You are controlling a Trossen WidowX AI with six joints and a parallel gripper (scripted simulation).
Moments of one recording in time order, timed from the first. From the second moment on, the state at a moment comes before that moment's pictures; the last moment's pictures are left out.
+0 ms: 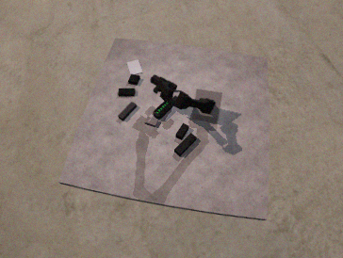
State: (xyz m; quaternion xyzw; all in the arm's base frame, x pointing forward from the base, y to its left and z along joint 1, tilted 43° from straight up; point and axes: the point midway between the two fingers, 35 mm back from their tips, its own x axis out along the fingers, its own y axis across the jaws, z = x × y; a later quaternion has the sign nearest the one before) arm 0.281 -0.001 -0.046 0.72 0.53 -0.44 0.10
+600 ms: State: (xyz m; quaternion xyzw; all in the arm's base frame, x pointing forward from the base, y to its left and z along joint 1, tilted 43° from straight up) arm 0.281 0.005 -0.053 0.72 0.53 -0.44 0.10
